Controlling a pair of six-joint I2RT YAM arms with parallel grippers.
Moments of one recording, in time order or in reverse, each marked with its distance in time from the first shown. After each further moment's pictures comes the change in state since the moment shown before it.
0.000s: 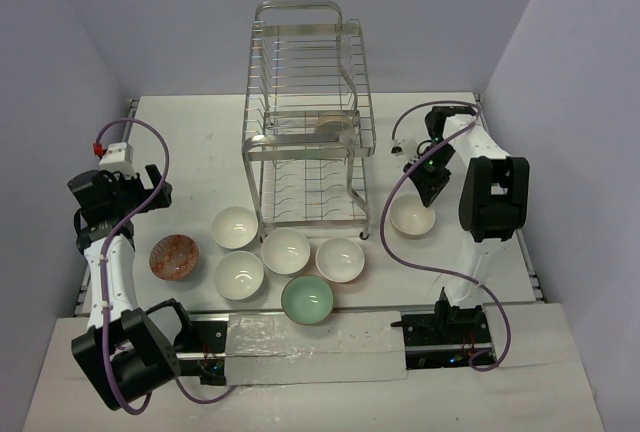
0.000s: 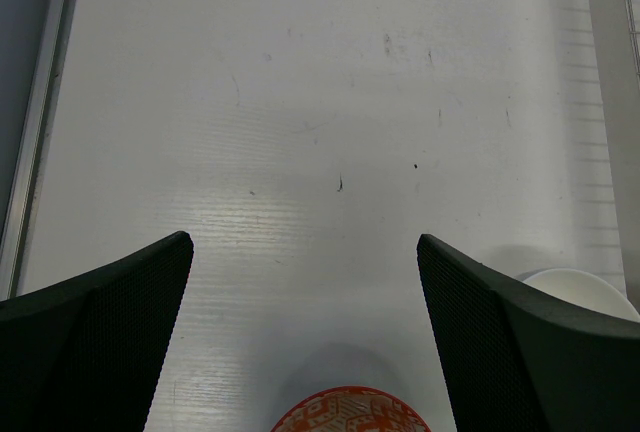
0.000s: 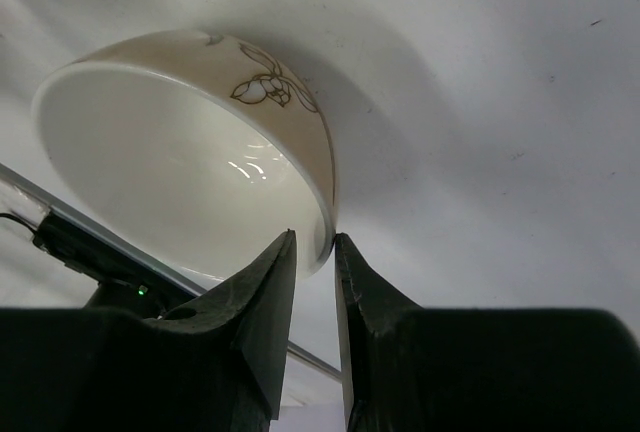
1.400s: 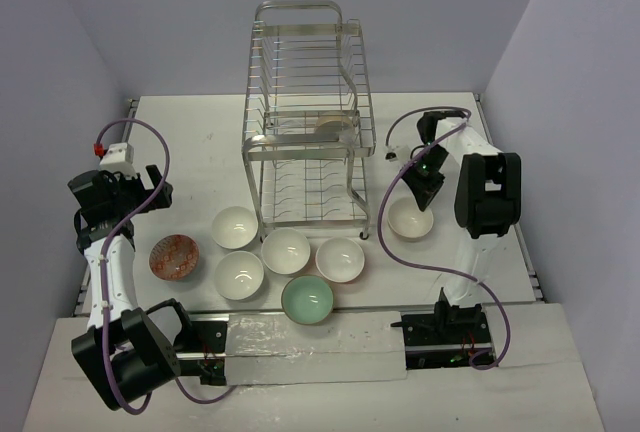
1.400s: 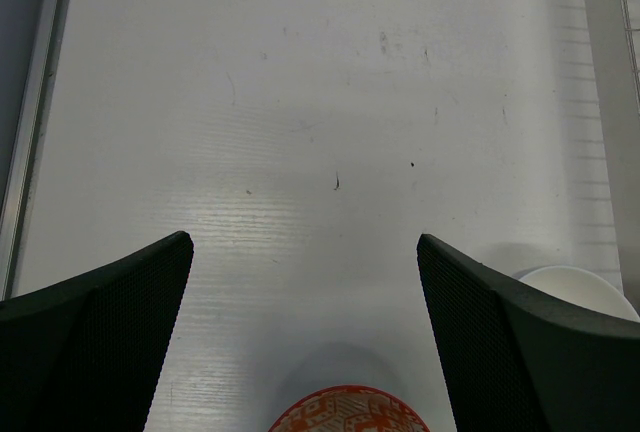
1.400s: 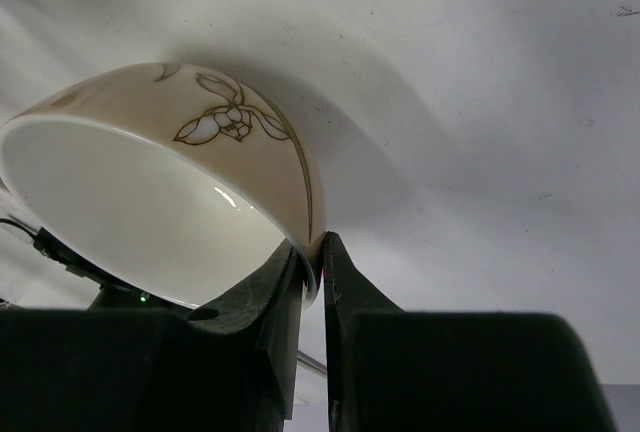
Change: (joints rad) left arm 0.000 0.000 -0.002 0.000 0.008 0.000; right arm 0.034 0.041 -0.025 0.027 0.011 0.018
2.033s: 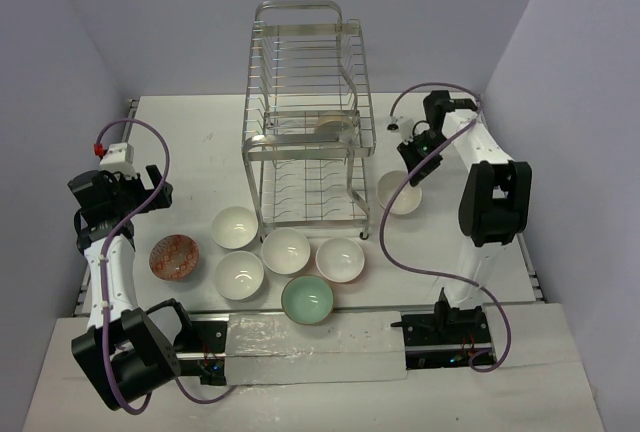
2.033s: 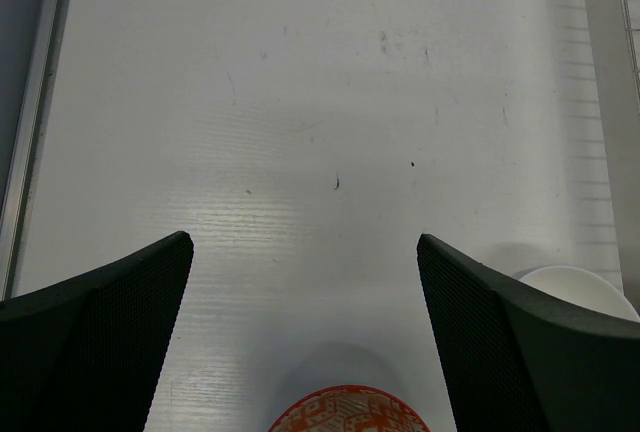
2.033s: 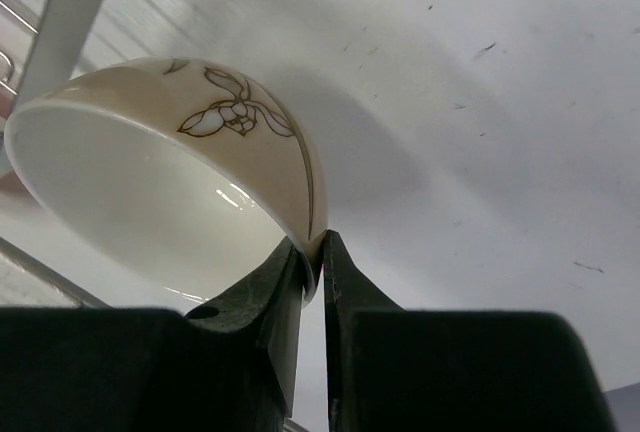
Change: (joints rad) left arm 0.000 0.000 0.000 0.000 -0.001 0.000; right arm 0.000 -0.076 0.084 0.103 -0.117 0.100
